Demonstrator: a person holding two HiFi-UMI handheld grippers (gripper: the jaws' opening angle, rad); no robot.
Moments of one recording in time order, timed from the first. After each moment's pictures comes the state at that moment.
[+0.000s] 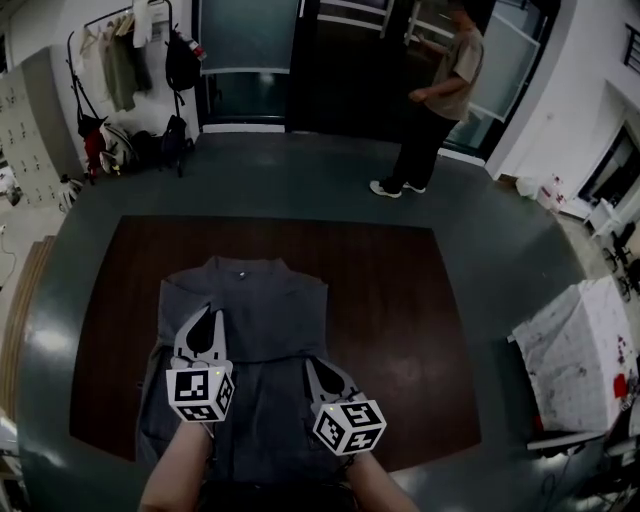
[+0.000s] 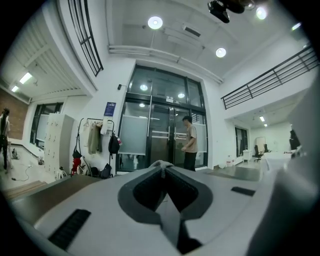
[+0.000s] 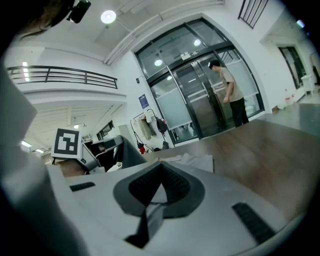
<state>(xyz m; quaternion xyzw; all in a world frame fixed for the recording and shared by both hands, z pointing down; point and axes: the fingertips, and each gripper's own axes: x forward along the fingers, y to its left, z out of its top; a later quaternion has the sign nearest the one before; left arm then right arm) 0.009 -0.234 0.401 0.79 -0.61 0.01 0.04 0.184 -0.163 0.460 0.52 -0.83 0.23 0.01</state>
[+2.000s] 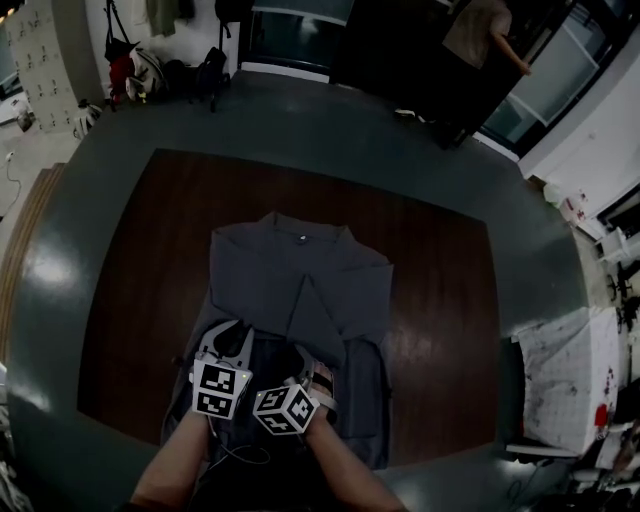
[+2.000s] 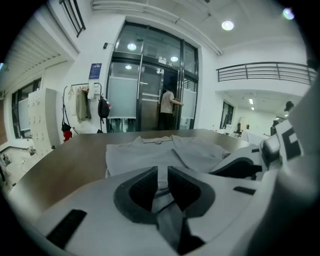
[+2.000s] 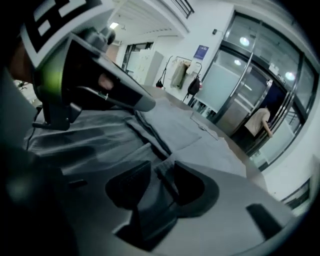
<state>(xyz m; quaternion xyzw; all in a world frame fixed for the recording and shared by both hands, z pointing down) -0.072 -0.199 0.576 0.82 -0.52 0.18 0.16 0.006 -0.163 0.627 0.43 -0.77 -0.01 0.47</state>
